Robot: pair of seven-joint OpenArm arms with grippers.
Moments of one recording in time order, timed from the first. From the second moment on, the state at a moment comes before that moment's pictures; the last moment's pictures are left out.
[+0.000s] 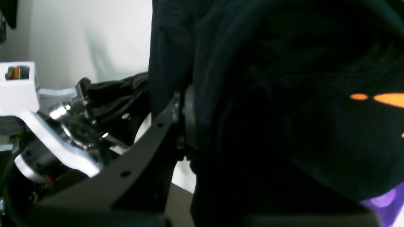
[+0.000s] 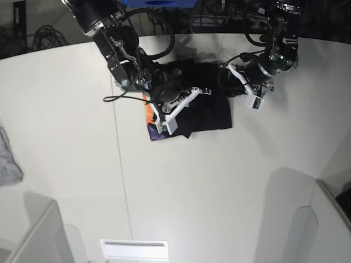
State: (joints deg) left arm 18.9 -18.3 -0.3 90.4 -28.8 -21.6 32.9; right arm -1.3 3.5 -32.4 102.5 35.1 -26.1 -57.1
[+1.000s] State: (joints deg) left arm 23.8 -19.9 -15.1 91.8 -34.4 -21.3 37.1; right arm 0.3 2.7 -35.8 100.6 35.1 -26.1 -57.1
